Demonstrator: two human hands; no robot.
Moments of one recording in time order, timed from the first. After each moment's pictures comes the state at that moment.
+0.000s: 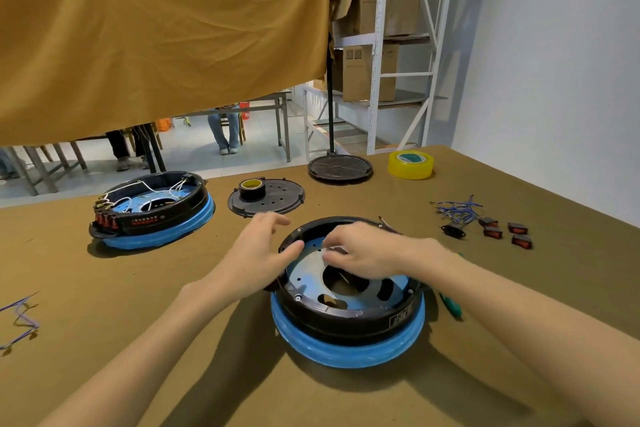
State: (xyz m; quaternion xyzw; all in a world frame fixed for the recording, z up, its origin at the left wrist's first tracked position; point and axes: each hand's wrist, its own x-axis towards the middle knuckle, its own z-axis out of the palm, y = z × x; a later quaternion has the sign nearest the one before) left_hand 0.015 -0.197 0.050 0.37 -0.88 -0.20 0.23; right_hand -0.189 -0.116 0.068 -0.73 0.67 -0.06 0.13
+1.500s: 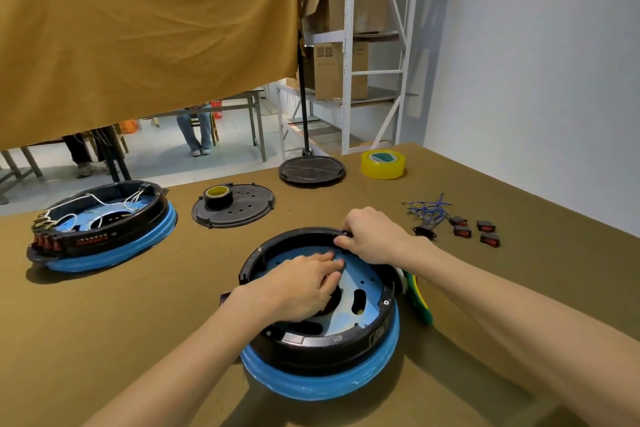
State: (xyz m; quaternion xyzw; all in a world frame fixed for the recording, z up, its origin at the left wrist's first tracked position) left_hand -0.081 -0.189 0.017 0.23 -0.97 -0.13 -0.02; right_hand -0.252 -0.126 0.060 -0.61 0.79 -0.11 0.04
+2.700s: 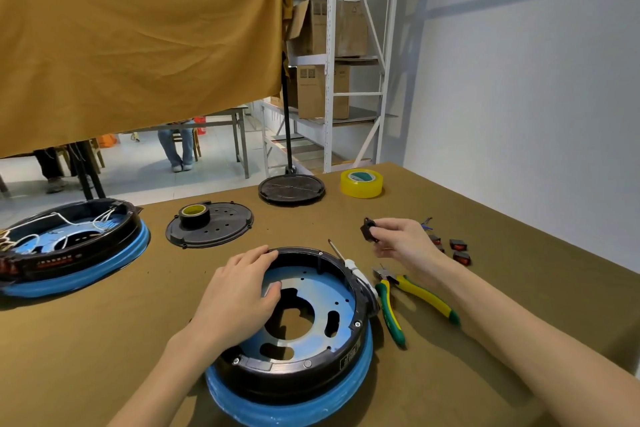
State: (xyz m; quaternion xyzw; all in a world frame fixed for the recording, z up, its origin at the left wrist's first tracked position) left_hand -0.051 -0.197 0.020 0.36 -0.91 -0.09 0.19; right_hand -0.332 -0.077 0.042 -0.37 0.67 -0.58 0.28
